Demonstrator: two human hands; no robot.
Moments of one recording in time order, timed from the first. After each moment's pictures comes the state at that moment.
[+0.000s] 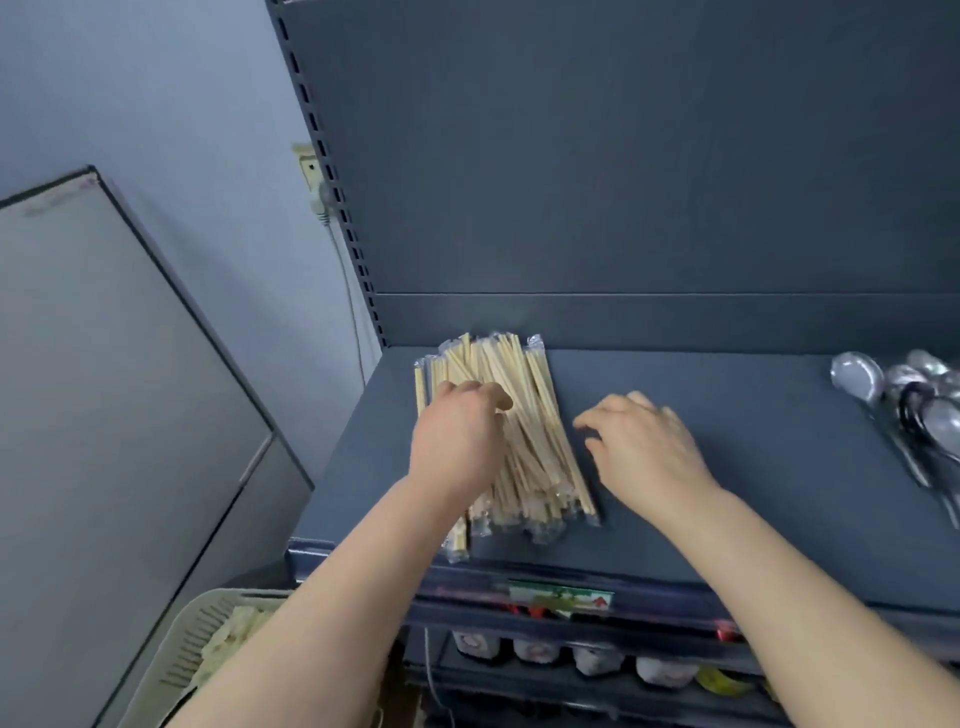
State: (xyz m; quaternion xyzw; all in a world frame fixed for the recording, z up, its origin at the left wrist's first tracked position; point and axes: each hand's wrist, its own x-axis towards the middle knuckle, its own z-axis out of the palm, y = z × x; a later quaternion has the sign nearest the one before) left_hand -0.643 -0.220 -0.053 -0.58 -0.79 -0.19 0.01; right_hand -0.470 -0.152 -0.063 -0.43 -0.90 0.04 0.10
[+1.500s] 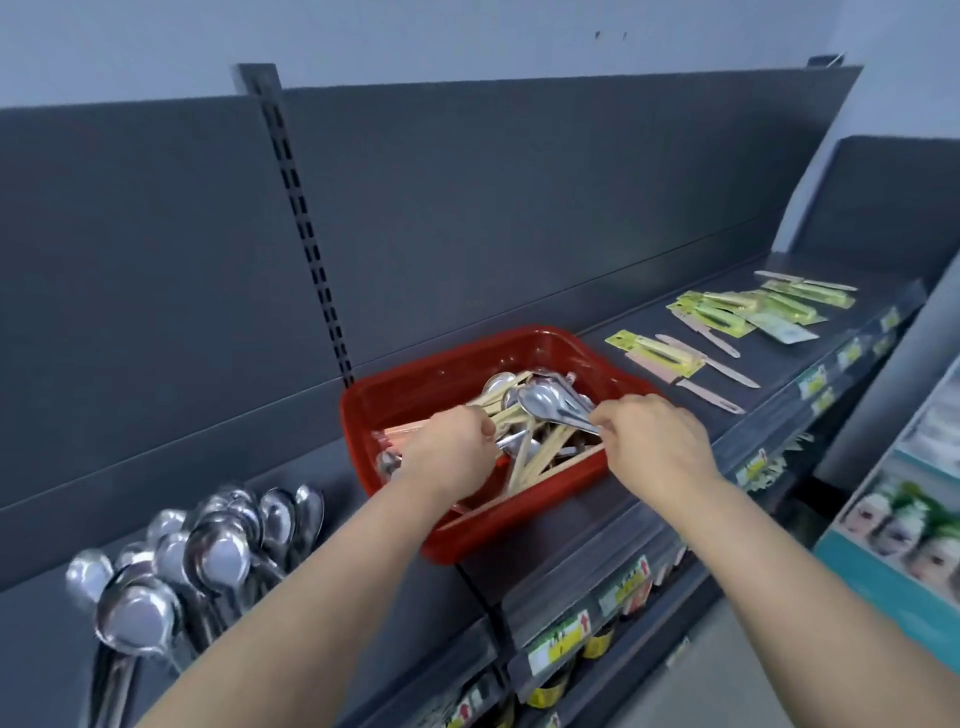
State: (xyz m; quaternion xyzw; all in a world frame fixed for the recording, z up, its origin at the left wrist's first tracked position) left_hand 0.024 0.037 -0.026 -0.81 -0.55 -0.15 -0.14; right_hand 0.208 -0.038 -0.021 -0.78 -0.61 -0.08 0.10
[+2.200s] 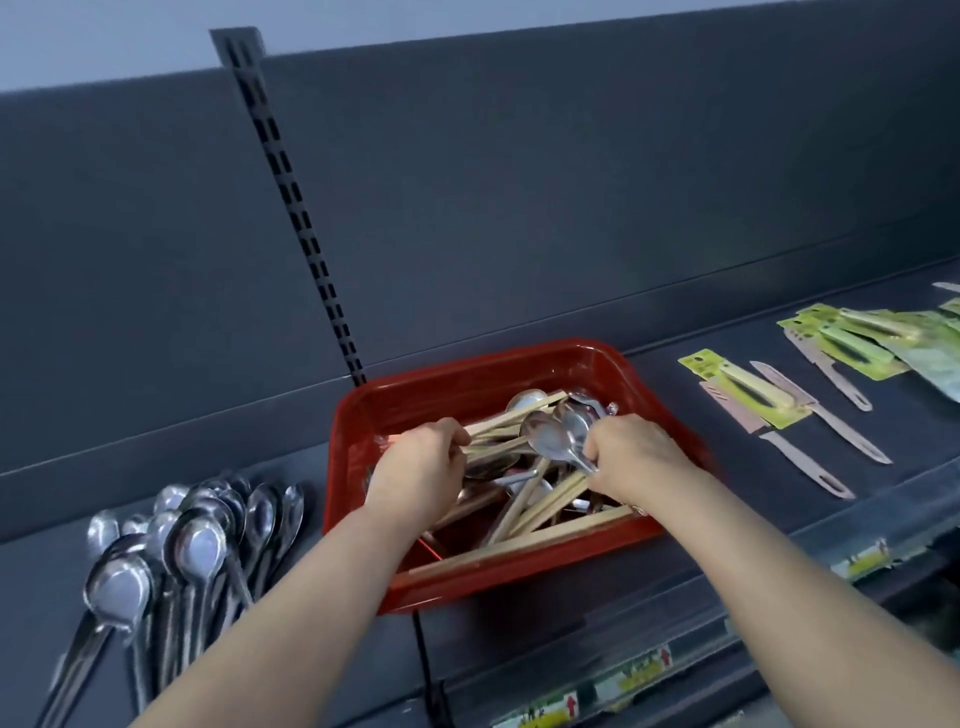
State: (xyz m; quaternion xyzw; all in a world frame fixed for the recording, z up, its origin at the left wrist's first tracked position) left_hand 0.035 0.081 -0.059 -0.74 -0.64 -0.19 -0.09; right_hand 0.252 0.083 -0.051 -0.71 -0.70 0.09 0.01
